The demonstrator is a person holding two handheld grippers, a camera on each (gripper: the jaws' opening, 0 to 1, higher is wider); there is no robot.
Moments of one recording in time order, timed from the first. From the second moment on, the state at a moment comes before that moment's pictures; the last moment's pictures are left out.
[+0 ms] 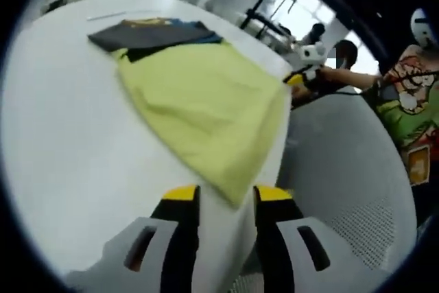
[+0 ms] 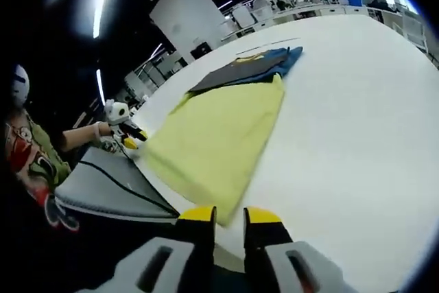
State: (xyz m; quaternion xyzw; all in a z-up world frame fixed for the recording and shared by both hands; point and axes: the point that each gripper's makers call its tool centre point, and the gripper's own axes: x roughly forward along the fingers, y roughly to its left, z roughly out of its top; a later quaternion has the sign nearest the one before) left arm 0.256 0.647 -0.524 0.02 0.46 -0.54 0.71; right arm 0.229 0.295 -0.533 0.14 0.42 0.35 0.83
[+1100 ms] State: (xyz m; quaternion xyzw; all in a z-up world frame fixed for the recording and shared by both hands) left arm 0.237 0.654 -0.522 -0.01 0.50 -0.56 0.67; right arm 0.208 0.298 -0.507 0.26 0.45 0.35 0.78
